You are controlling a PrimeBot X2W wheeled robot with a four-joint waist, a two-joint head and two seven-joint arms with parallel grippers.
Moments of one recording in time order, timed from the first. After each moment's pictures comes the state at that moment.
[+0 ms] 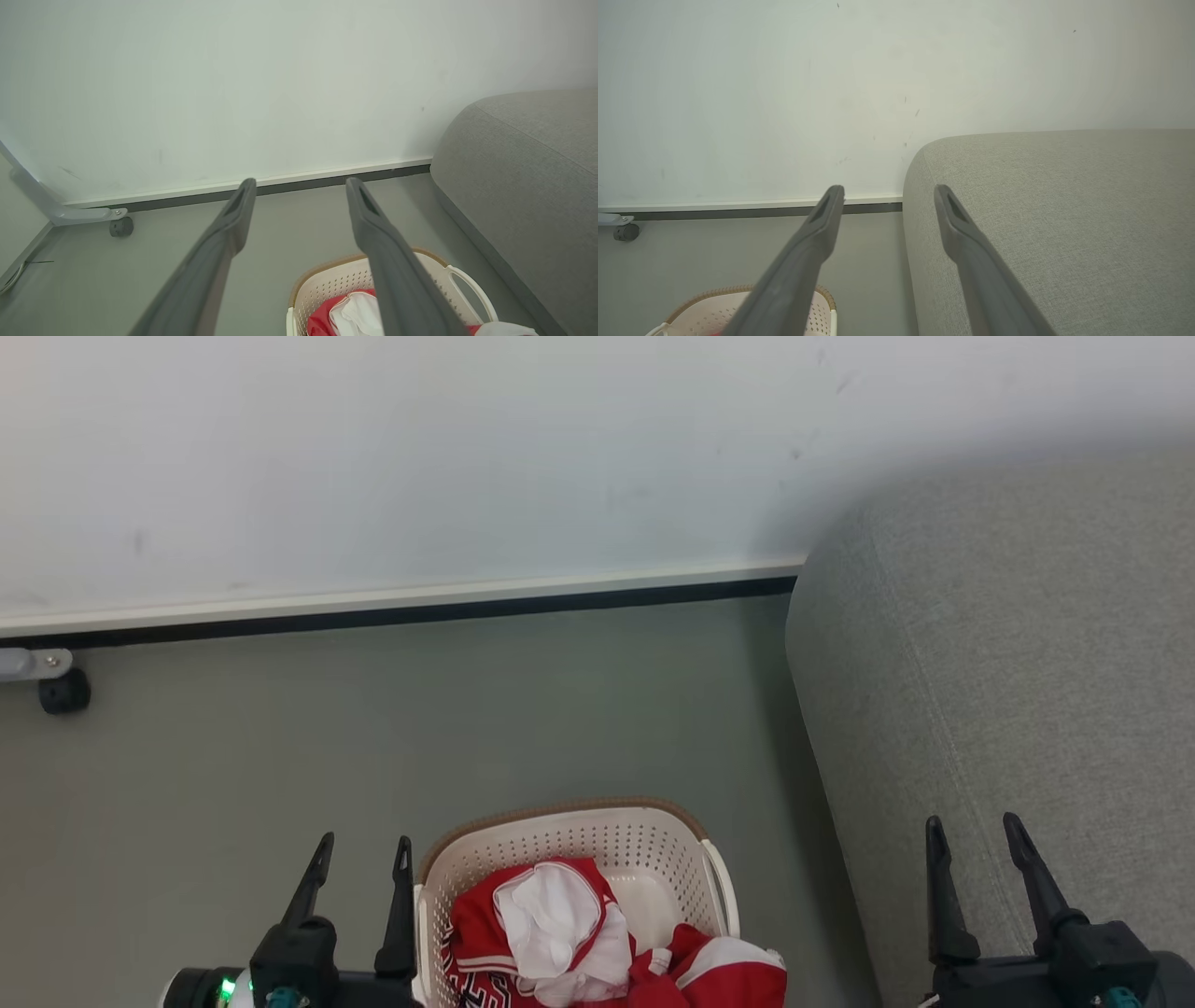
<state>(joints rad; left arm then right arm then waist) -0.03 0.09 -0.19 0.24 -0.17 0.09 -0.25 0.03 -0.11 0.14 0.08 0.15 -0.09 -0.25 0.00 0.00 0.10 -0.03</state>
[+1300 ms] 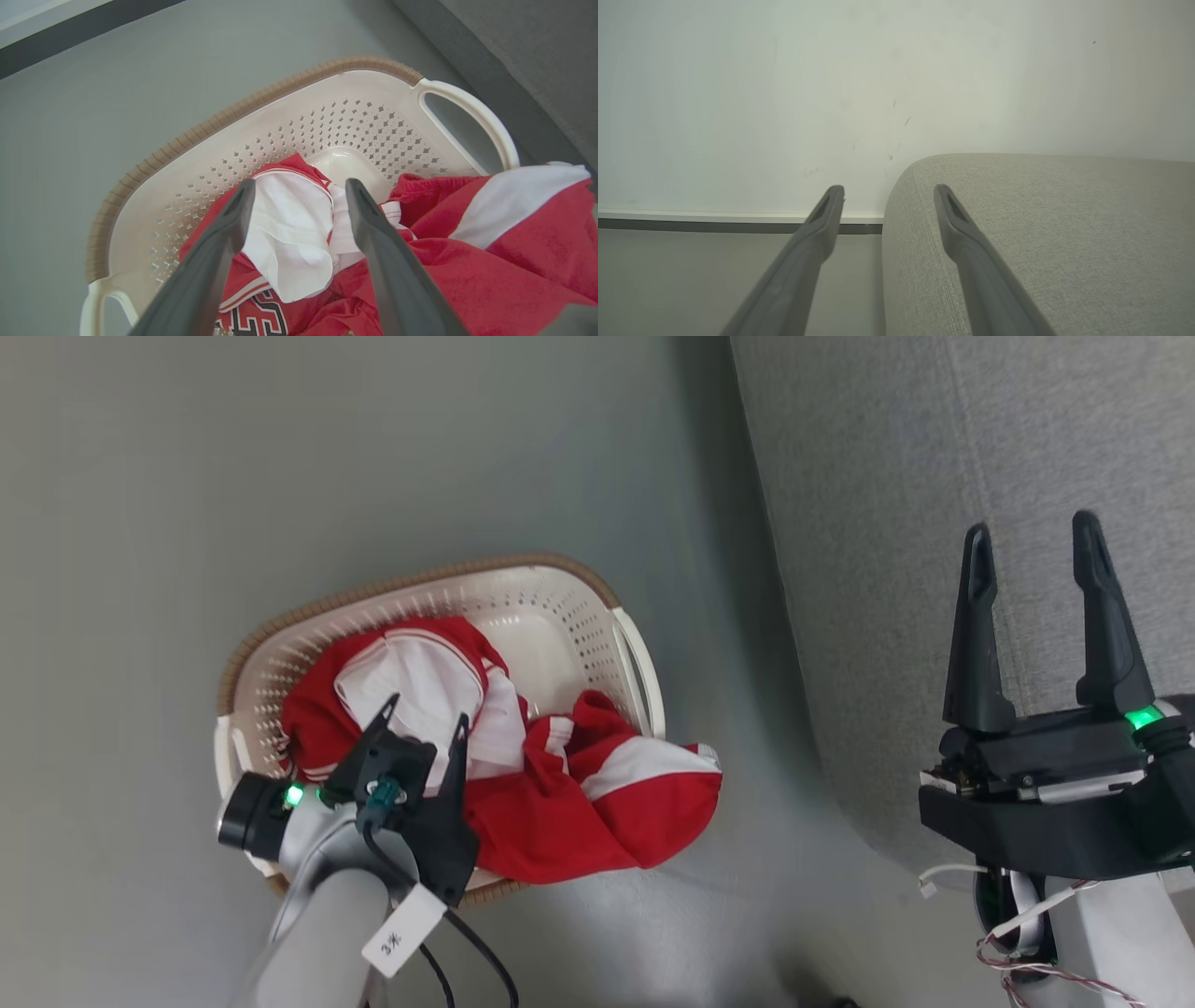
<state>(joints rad) -0.49 0.06 -0.33 0.67 -0.05 0.06 -0.13 -0.29 -0.10 0.15 -0.20 0.09 -0.09 -0.26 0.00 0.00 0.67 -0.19</state>
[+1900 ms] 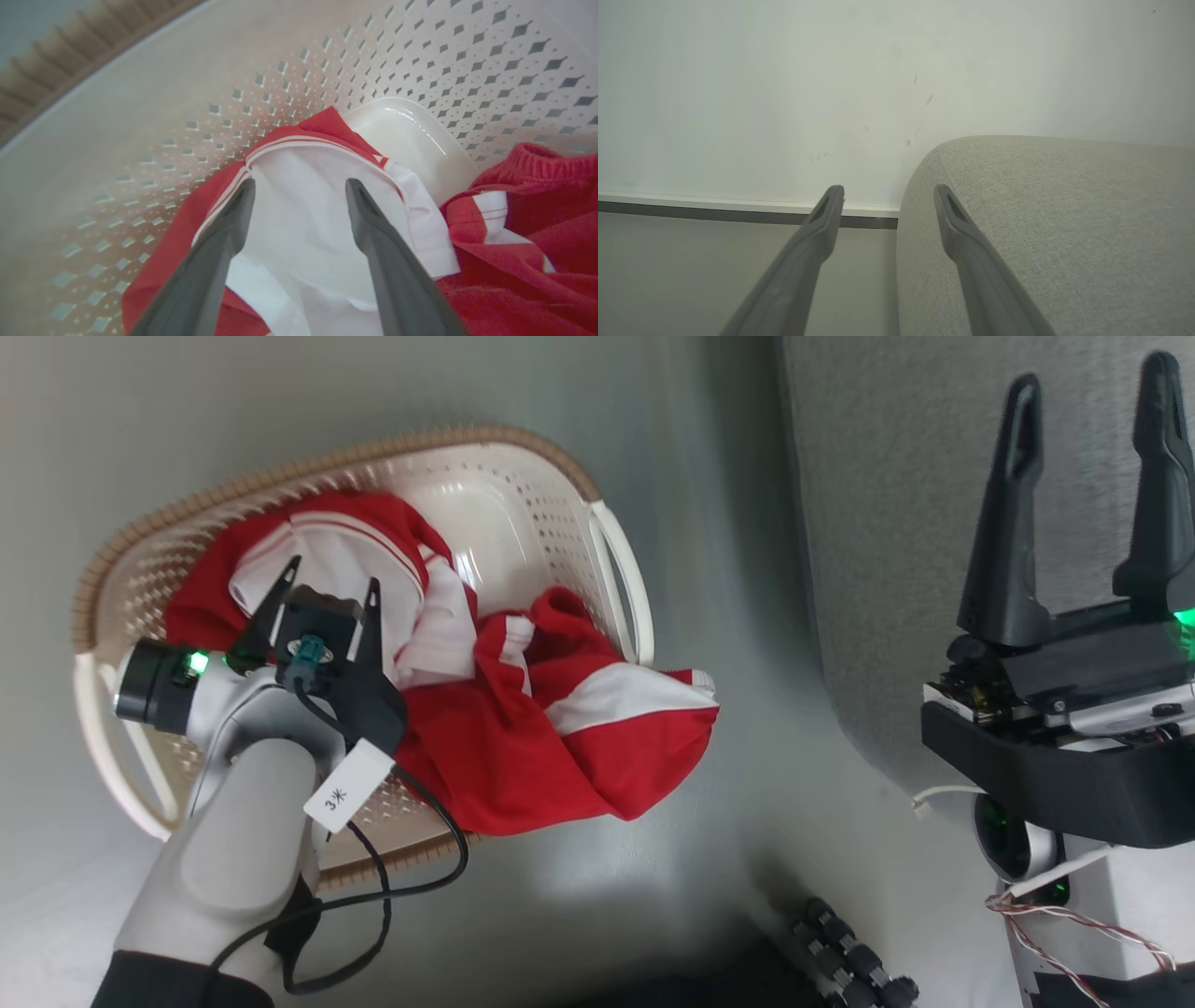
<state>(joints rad) -0.74 0.13 -0.29 0.77 0.00 0.08 -0.07 -0.47 -0.07 0.18 -0.30 0.09 -0.08 -0.26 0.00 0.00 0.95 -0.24</state>
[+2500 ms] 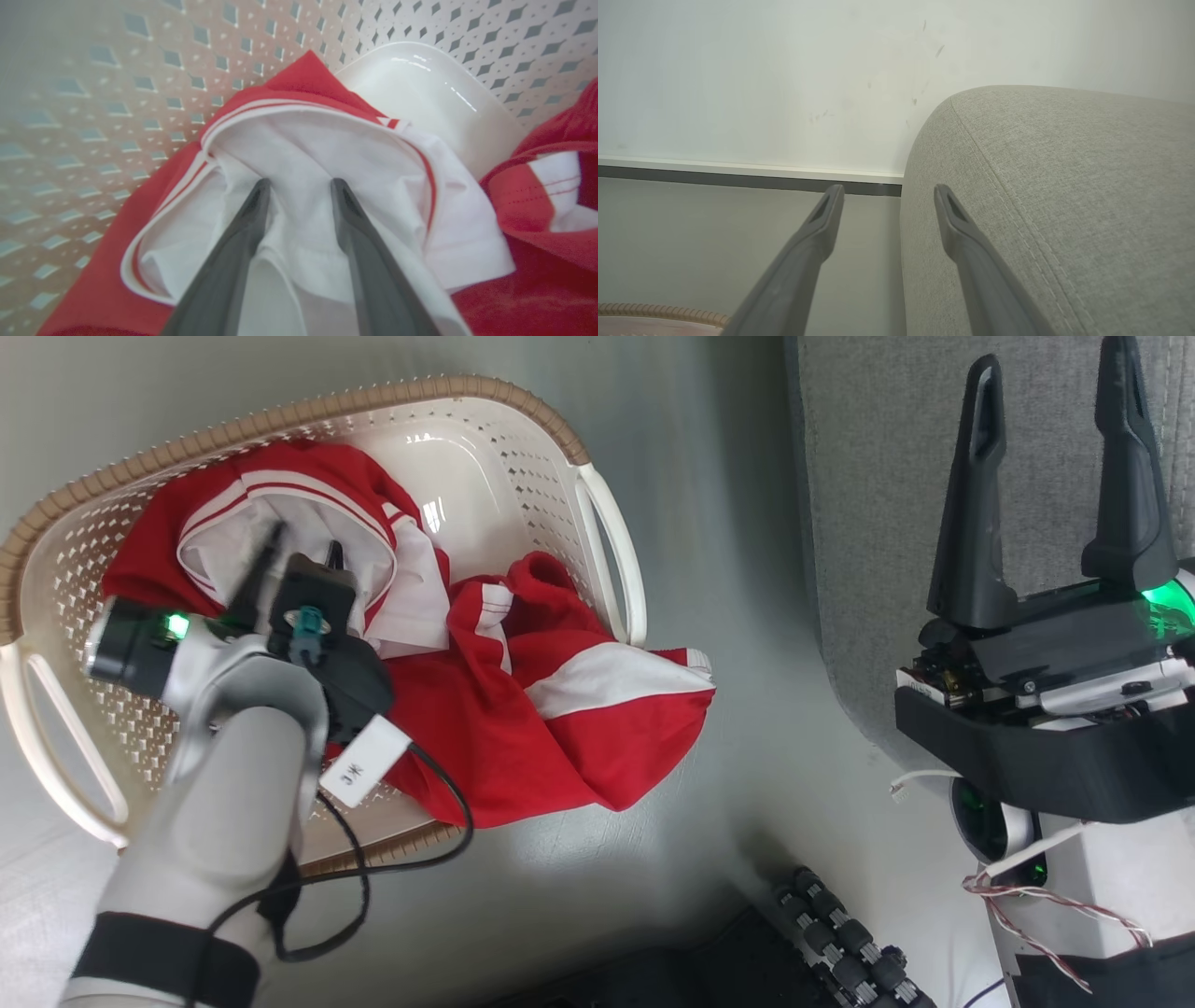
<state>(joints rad) -0.82 0.15 -0.31 0.86 0.09 0.11 -0.09 -0.51 -0.06 0.21 -0.27 0.09 -0.08 -0.26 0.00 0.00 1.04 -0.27</state>
